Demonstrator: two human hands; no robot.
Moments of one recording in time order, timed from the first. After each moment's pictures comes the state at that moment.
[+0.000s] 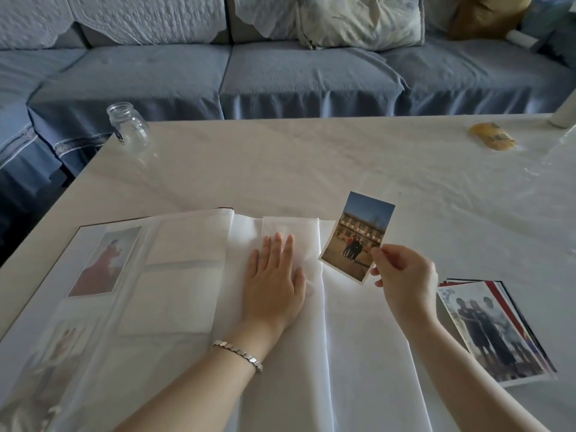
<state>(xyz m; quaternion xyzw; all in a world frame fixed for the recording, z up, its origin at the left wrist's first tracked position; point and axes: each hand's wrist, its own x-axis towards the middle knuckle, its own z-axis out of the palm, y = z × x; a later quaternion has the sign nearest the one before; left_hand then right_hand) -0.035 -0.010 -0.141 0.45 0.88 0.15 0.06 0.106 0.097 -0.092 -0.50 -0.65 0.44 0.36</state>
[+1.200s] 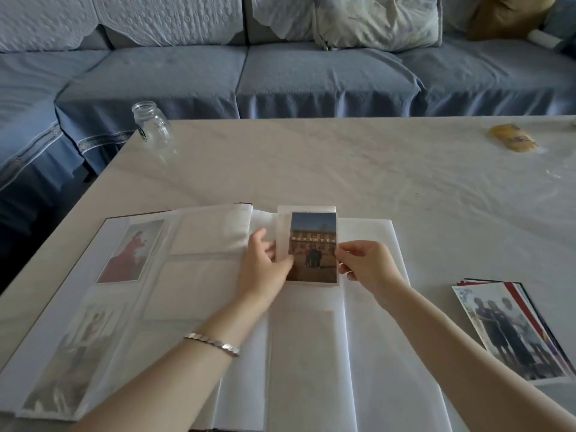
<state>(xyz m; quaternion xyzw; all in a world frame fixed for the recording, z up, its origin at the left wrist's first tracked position) -0.064 -0.024 -0.110 0.19 0.80 0.52 0.25 0.054 0.093 -0.100 -0.43 -0.68 0.57 0.16</state>
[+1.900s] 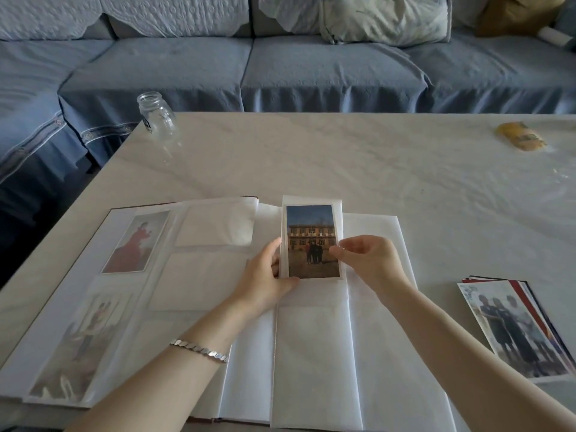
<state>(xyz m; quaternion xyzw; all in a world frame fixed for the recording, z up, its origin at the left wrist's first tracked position) -0.067 -0.052 -0.120 0.30 0.73 0.51 0.35 0.052 0.087 -0.097 -0.46 -0.70 0.52 0.16</state>
